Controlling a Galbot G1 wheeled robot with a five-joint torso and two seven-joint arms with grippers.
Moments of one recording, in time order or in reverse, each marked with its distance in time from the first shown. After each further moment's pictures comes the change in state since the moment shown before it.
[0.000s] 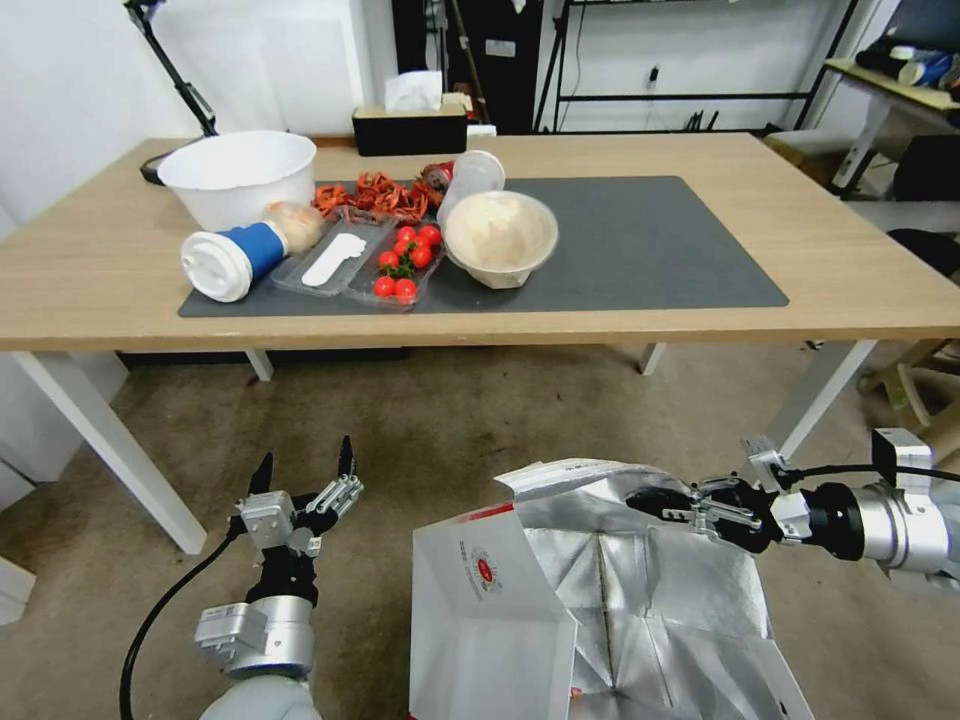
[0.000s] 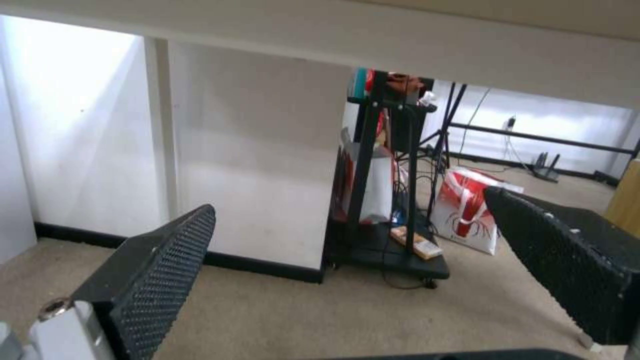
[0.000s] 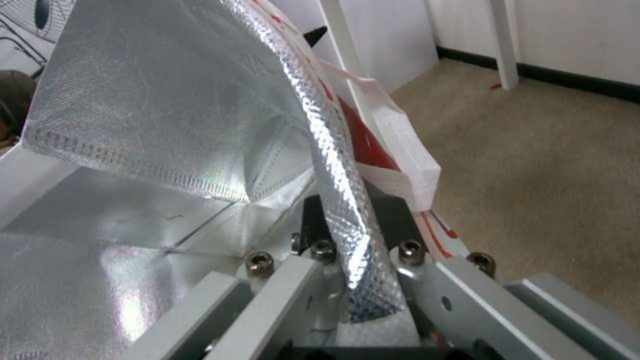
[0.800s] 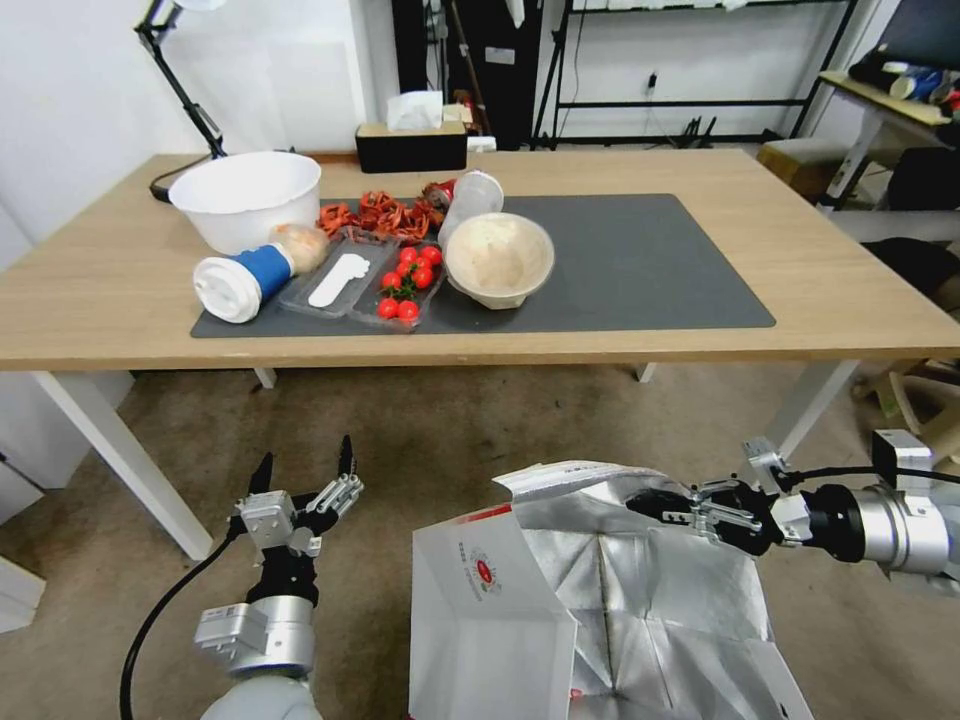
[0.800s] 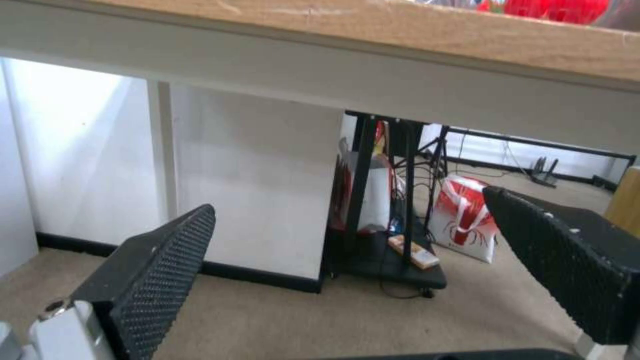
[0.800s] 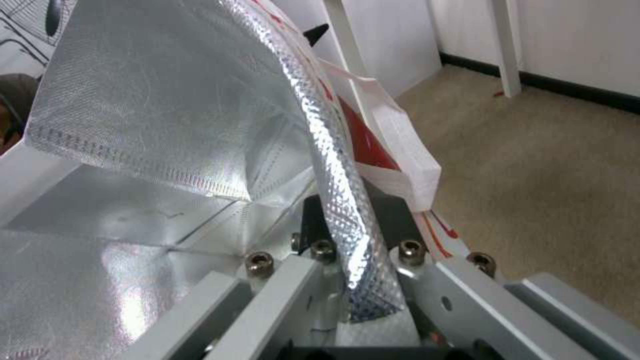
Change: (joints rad) left arm 0.000 -0.001 0.003 -0.002 0.004 -0.003 -0.003; right arm -0.003 0.001 0.002 0.001 -0.005 0.002 -0.005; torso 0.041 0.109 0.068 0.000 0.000
